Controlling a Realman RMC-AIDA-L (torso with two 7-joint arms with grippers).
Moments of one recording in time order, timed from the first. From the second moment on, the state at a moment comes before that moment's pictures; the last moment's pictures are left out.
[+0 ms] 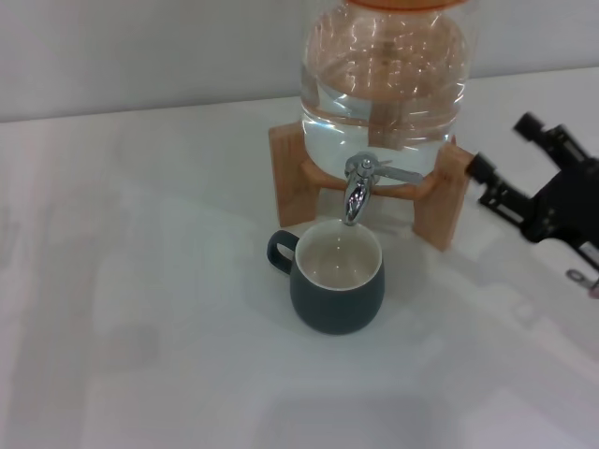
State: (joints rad) left arm -0.39 -2.09 2.13 0.19 -0.85 1.25 -0.09; right arm 0.28 2.01 -1.64 -0.17 -0.26 -1.64 0.51
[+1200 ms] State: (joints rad) left arm -0.41 -2.09 2.17 0.19 -0.85 1.23 -0.09; right arm 0.31 2.01 -1.86 -0.24 -0.26 -1.57 0.57
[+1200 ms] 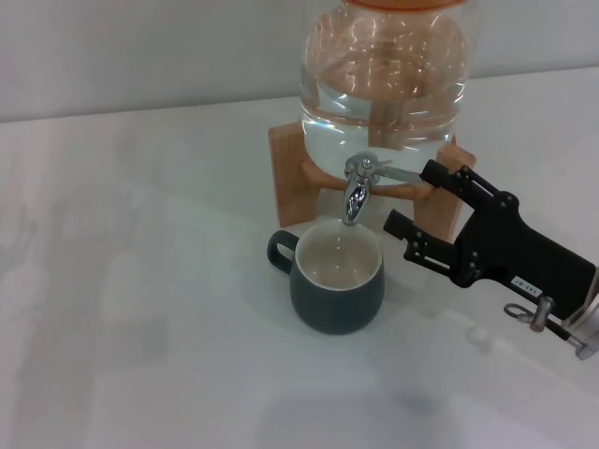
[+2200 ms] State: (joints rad) left arm -0.42 -2.09 2.17 0.18 -0.85 1.20 -0.08; right arm 0.31 2.01 -1.93 -0.29 -0.26 -1.57 0.58
